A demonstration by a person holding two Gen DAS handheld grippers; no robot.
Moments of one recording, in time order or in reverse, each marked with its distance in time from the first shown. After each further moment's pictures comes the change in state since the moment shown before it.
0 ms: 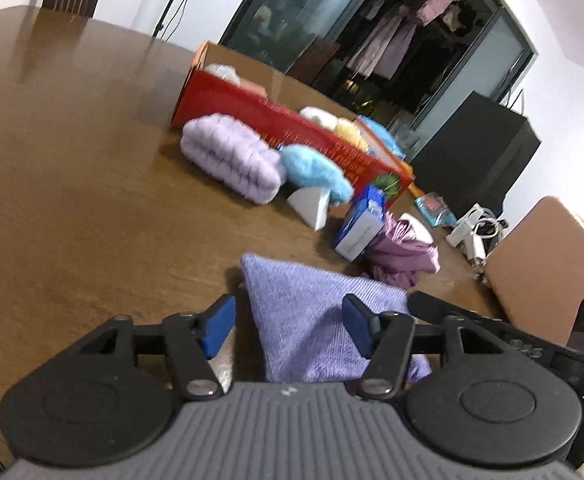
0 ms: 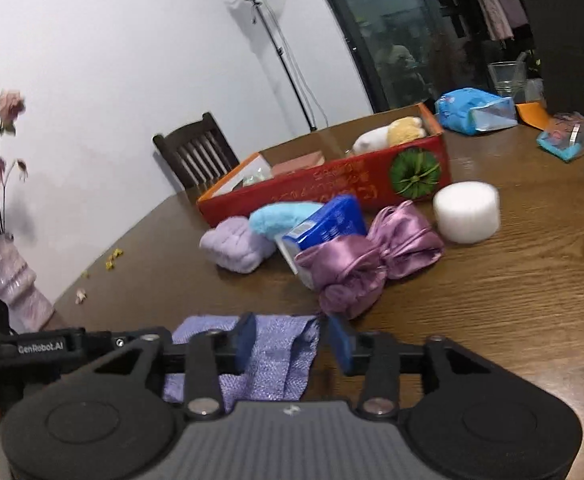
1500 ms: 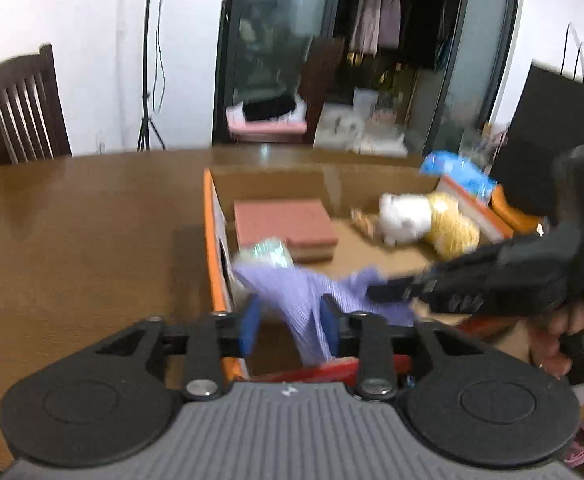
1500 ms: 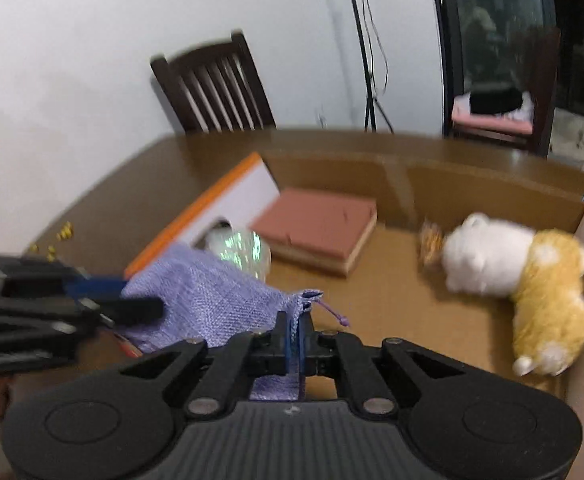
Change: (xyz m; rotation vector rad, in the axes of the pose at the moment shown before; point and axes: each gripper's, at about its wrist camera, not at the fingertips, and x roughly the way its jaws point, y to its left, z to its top) left arm 0.116 0.012 0.219 0.334 -0.028 0.199; right arm 0.266 0.000 0.203 -0.225 0.293 0.052
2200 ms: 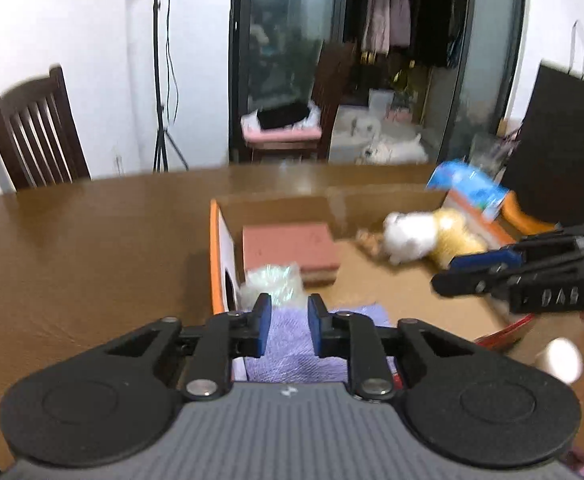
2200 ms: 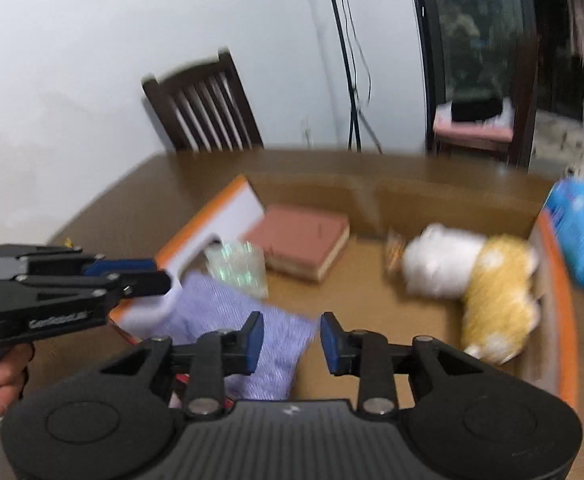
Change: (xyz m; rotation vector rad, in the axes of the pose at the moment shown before) left arm -0.024 -0.029 0.027 0.047 -0.004 0.071; right arm -0.070 -0.005 -0.001 0.015 -0.090 -0.038
